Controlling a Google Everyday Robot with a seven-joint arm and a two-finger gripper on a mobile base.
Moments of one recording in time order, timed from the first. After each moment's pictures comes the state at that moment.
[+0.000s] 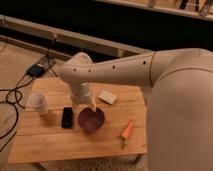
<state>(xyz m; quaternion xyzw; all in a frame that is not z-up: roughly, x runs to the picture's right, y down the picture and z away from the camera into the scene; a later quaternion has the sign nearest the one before) -0.102 0.104 0.703 -0.26 0.24 0.64 0.68</state>
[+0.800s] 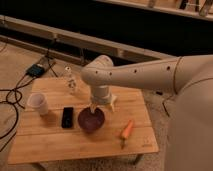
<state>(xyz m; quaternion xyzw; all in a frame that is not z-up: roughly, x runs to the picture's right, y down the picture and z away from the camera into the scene) 0.001 0.124 0.712 -0.22 0.28 0.70 0.61</state>
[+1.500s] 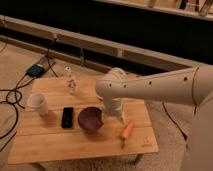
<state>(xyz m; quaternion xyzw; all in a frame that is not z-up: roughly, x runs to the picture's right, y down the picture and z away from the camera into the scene) 0.046 0.176 0.715 -0.22 0.30 0.72 0.59</state>
